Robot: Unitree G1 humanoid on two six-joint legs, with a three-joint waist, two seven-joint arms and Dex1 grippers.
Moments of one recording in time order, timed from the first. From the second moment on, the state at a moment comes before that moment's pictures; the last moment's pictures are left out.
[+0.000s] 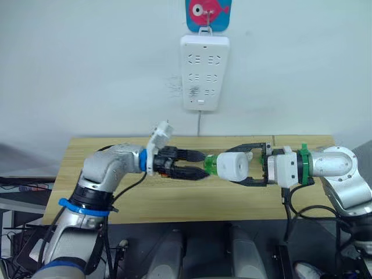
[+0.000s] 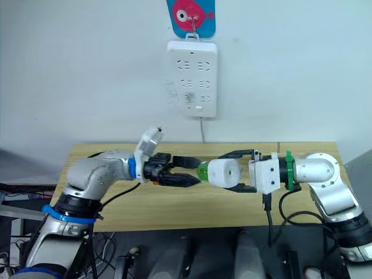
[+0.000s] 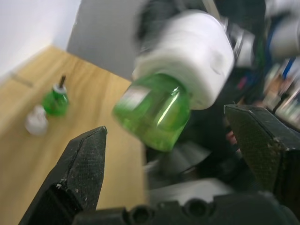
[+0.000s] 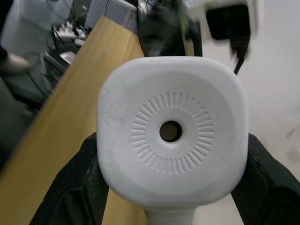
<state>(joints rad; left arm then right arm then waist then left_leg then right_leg) -0.62 0.55 -0.07 0.06 -0.81 1.07 -1.25 -0.42 -0.74 0.14 -0.17 0.20 -0.49 1.17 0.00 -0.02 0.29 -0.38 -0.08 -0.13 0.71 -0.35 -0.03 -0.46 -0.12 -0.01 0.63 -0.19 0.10</state>
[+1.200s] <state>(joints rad) -0.67 0.56 -0.13 -0.03 -0.84 1.04 -1.34 -0.48 -0.66 0.22 -0.01 0.27 -0.90 1.15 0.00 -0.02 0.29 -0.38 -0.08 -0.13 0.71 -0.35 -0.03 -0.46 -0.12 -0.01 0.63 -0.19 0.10</state>
